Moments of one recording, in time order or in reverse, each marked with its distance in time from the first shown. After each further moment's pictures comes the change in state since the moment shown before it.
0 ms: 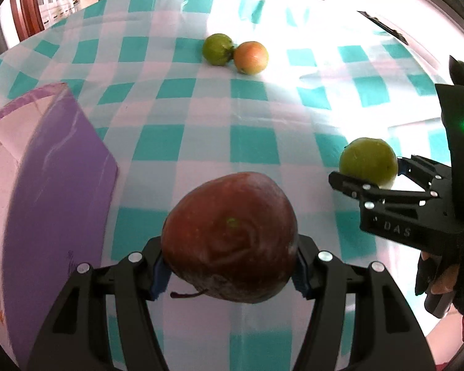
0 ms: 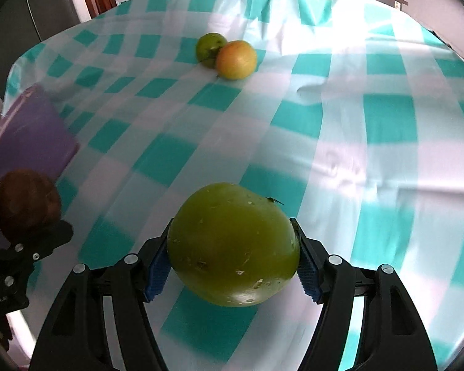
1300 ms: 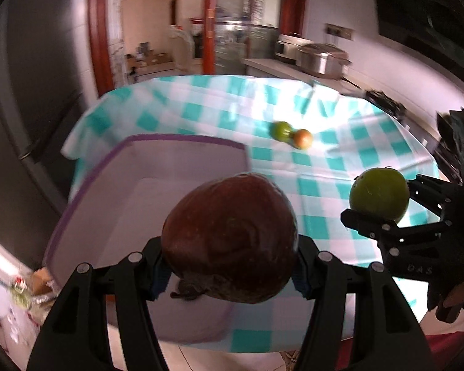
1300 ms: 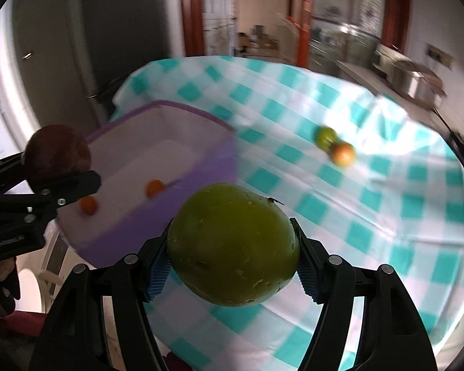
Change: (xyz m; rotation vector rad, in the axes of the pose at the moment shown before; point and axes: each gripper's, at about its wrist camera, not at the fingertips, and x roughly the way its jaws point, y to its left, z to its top) left arm -0.215 0.129 -0.092 -0.113 -0.316 0.103; right arm -0.162 0.198 -0.013 -0.273 -0.201 0.119
